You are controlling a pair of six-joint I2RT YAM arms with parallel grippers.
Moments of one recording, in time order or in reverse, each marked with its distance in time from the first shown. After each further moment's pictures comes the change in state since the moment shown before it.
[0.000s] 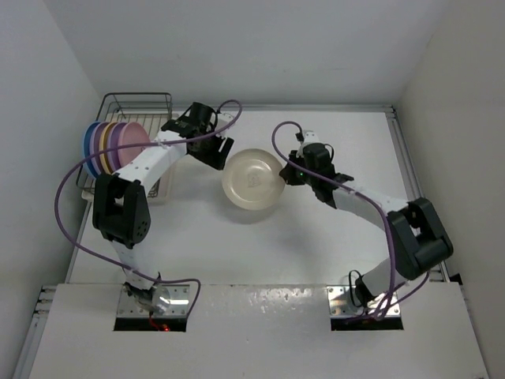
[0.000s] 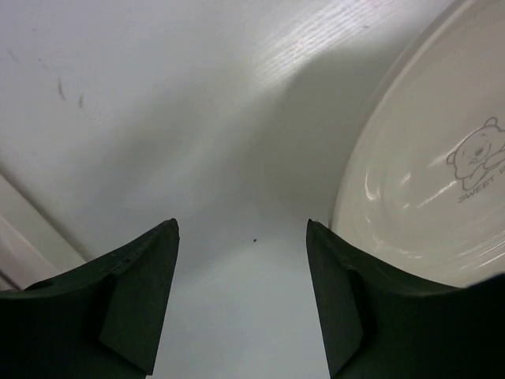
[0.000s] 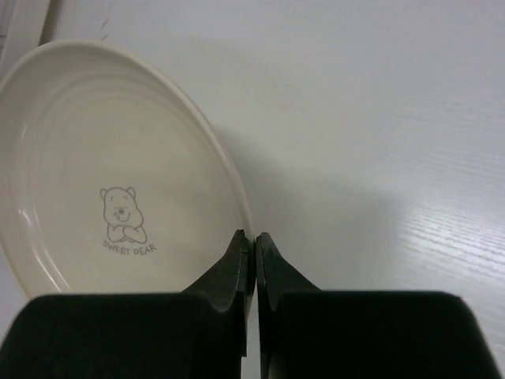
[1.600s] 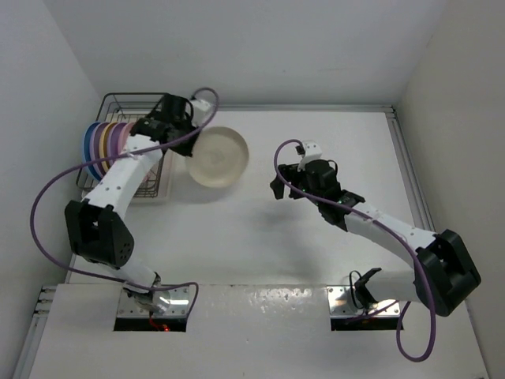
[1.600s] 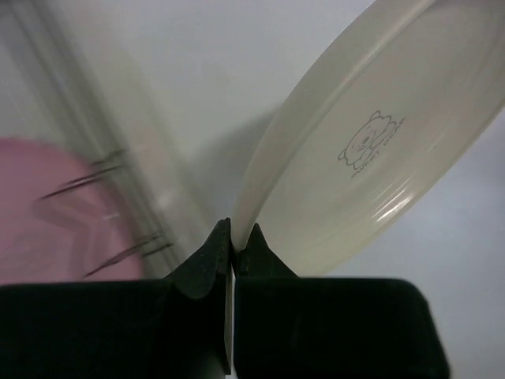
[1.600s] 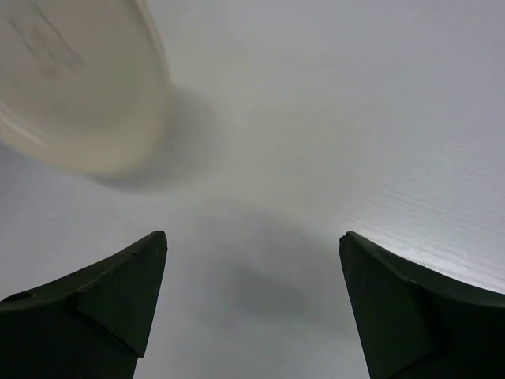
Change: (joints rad) left arm 0.052 -0.191 -0.073 -0.054 0.007 0.079; right arm 0.140 -0.286 -0.169 -0.011 0.110 -0.068
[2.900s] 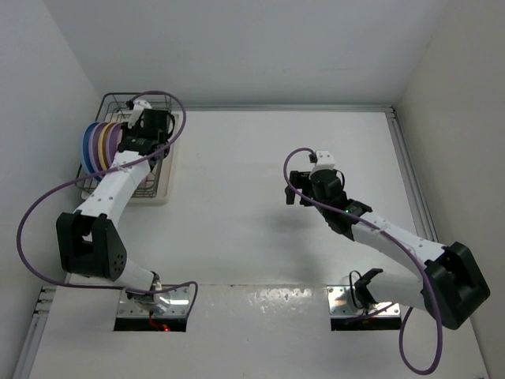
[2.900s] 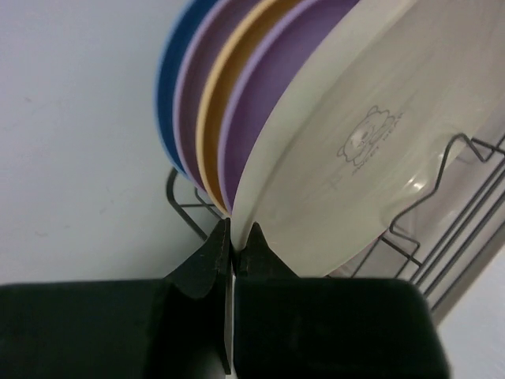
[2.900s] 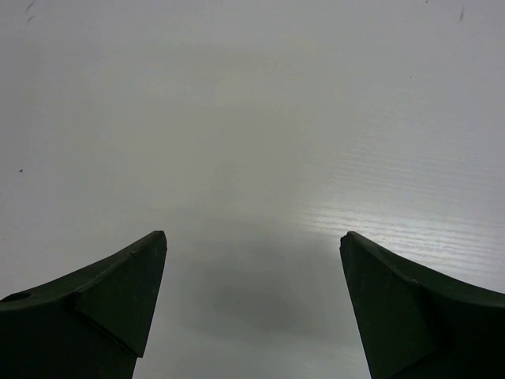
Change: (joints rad) left arm 0.151 -0.131 -0.205 0.263 -1.123 -0.267; right arm -0.006 -0.097 -0.088 -0.094 0.207 0.038
